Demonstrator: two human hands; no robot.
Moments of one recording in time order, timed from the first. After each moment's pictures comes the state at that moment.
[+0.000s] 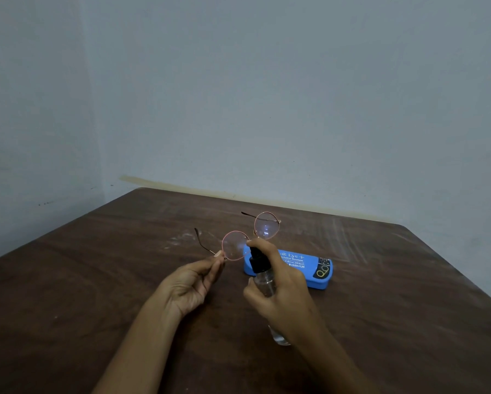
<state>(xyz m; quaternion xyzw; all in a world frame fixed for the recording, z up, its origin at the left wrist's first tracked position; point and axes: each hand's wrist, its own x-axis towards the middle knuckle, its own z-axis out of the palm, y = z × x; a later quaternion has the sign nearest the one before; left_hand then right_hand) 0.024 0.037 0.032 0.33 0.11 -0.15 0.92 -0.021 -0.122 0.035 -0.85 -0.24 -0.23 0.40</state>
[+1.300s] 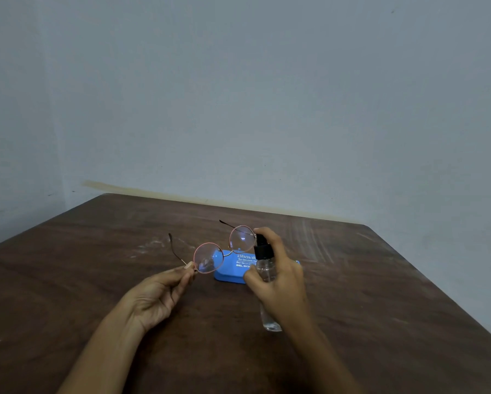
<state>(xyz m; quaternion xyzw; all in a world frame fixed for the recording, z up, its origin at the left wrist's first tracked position) 0.023 0.035 0.028 0.39 0.11 -0.14 0.90 -0.012 -0.155 0.044 -0.84 -0.15 -0.31 0.42</state>
